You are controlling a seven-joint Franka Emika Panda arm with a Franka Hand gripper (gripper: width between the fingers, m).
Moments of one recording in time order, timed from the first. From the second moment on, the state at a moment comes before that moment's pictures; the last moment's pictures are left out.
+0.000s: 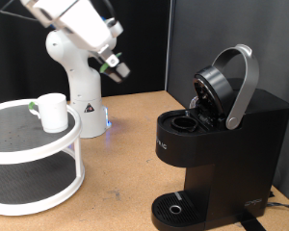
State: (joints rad) arm 0.45 -0.33 -0.70 -2.22 0.53 1.96 -1.28
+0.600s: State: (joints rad) arm 0.46 -0.32 -0.56 -2.23 0.55 2.02 -1.11
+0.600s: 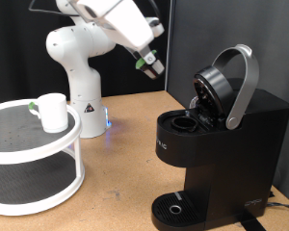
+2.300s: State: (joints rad) arm 0.48 -0.21 -0.46 -2.29 0.57 2.21 -1.15
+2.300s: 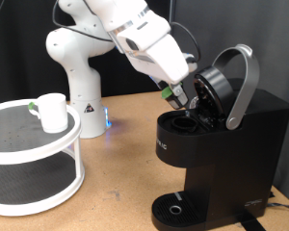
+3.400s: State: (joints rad) arm 0.49 -0.12 -0.42 -2.31 0.58 2.26 -1.16
